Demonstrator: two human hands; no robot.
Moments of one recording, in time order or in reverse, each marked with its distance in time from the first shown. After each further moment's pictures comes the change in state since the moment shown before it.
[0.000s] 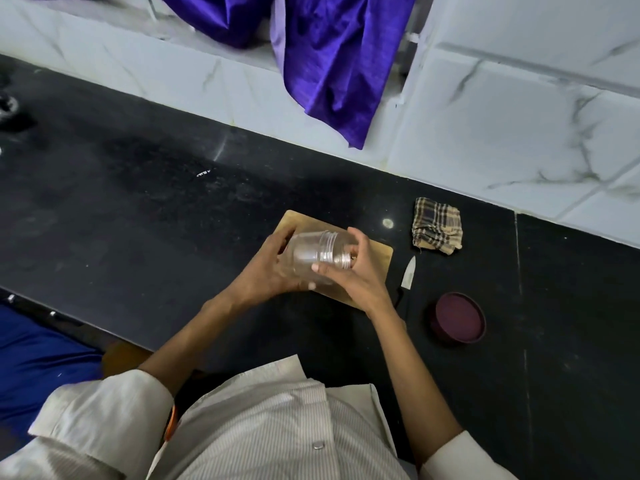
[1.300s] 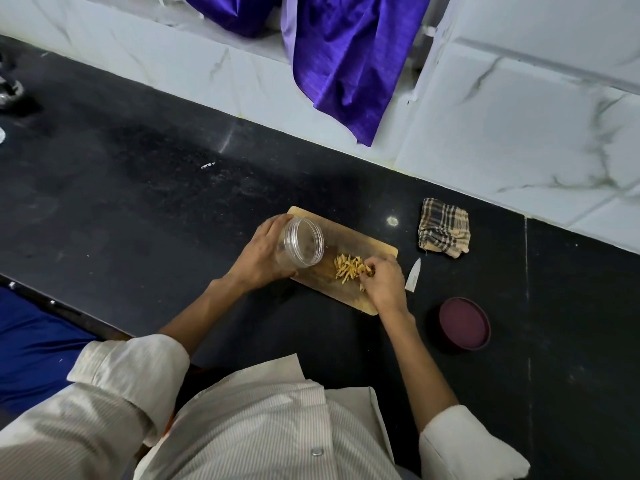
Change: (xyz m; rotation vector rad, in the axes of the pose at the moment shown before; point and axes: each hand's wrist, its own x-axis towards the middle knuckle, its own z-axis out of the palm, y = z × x) left_hand 0.031 -0.046 -0.014 0.464 0.171 0.081; right_hand 0.043 0.062 -0.019 -0.645 0.141 0.069
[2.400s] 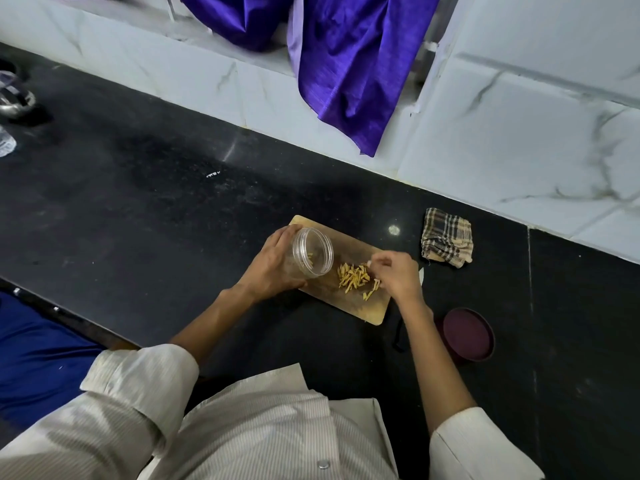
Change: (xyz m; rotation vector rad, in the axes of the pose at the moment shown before) left_hand 0.000 0.007 0.005 -0.030 -0.013 -0.001; right_hand 0.023 0.000 -0.022 0.355 -0.012 0.061
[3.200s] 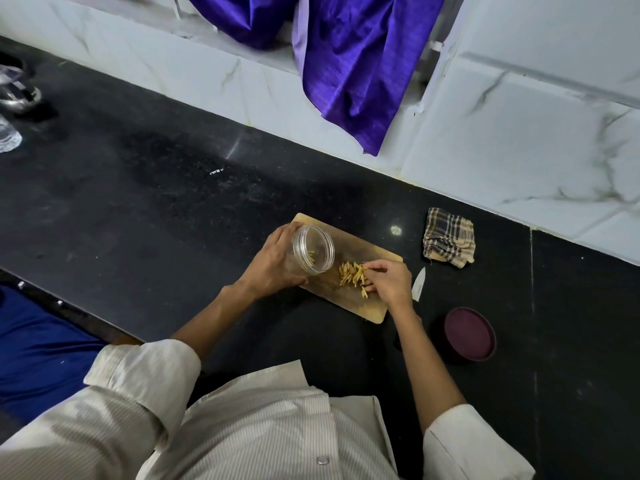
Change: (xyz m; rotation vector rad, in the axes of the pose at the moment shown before) left_hand -0.002 0.006 -0.003 -0.010 -0.006 -0.013; right_hand -0.006 0.007 0.021 0.186 0.004 0.122
